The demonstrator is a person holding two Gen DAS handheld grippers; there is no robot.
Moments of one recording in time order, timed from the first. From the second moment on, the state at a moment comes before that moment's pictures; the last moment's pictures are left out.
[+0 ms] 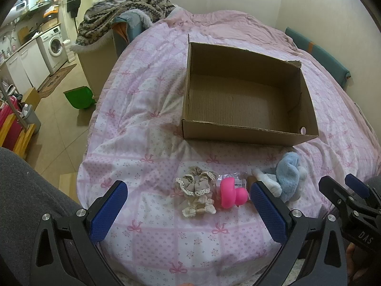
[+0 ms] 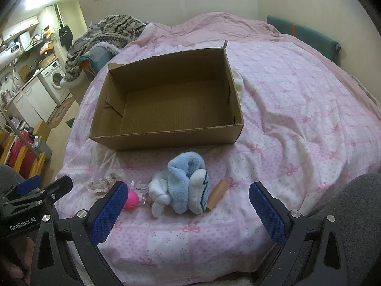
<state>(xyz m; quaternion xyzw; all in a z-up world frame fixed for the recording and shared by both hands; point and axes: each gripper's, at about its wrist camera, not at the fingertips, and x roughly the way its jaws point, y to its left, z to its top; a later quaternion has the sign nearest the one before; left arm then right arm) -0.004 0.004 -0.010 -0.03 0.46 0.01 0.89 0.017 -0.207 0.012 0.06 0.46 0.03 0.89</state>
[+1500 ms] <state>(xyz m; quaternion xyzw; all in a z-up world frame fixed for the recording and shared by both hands) 0.095 0.042 -0.049 -0.04 0.58 0.04 0.81 0.107 -0.295 -0.076 0.27 0.66 0.04 0.70</state>
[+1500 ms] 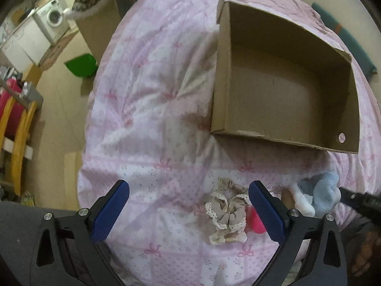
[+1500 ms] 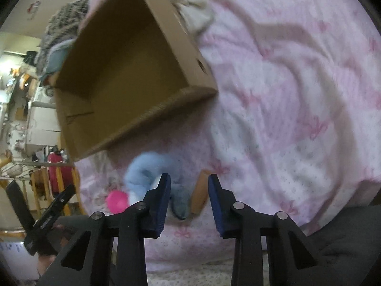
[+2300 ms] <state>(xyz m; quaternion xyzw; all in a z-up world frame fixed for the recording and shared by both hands) 0.111 0.029 -0.106 -0.10 0.67 -0.01 0.73 0.098 -0.278 -0.045 0.22 0.56 0.05 0.80</state>
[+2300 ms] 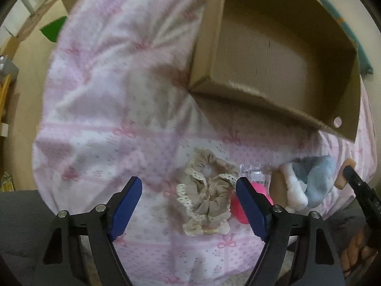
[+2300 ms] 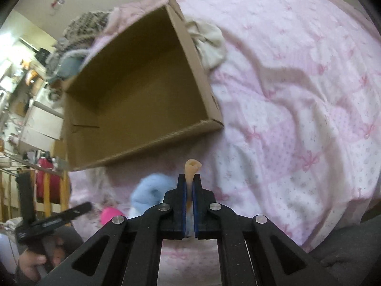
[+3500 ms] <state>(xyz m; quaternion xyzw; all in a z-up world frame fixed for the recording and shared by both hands) 0.088 0.023 0.024 -0.07 0.45 -0.02 0.89 0.086 -0.247 0.023 0.18 0.48 0.16 0.84</state>
